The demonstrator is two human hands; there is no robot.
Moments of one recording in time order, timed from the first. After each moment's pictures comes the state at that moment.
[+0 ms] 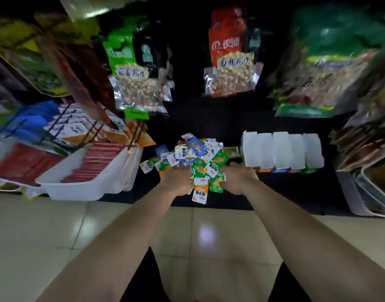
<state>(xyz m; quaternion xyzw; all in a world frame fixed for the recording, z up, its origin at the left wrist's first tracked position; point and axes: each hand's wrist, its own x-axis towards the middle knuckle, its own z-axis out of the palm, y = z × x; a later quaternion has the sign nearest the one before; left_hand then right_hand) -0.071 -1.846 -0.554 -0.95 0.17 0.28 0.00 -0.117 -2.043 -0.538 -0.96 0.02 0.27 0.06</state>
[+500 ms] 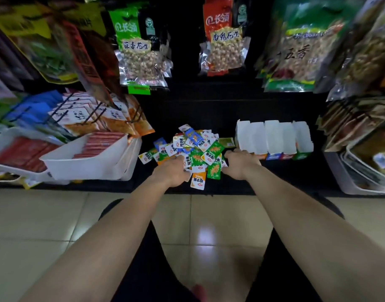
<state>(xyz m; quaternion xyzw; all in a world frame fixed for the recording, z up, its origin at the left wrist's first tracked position) -0.140 -1.810 -0.561 -0.96 0.14 0.23 -0.10 -0.190 -2.033 -0.540 -0.97 0.07 0.20 0.07</state>
